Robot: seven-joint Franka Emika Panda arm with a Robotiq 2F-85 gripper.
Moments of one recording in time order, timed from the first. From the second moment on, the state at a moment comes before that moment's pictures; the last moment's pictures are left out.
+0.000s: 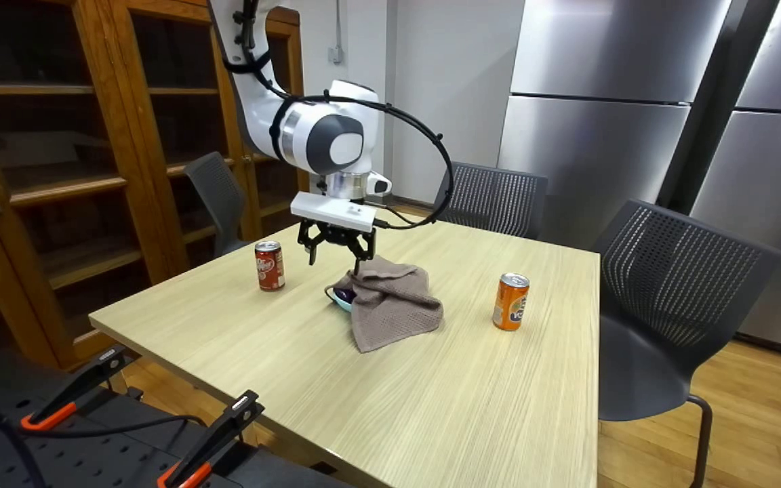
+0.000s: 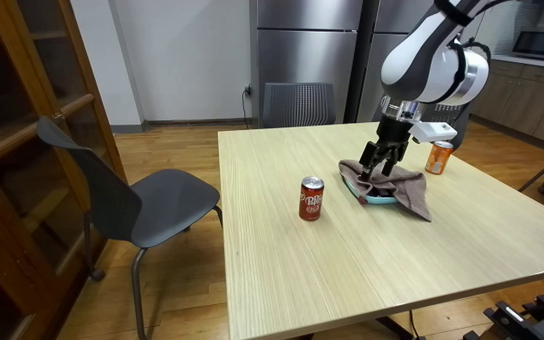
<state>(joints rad) -0.28 0.62 0.18 -2.09 0.08 2.70 -0.47</state>
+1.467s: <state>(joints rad) -0.21 0.72 0.16 -2.07 0.03 2.83 -0.46</state>
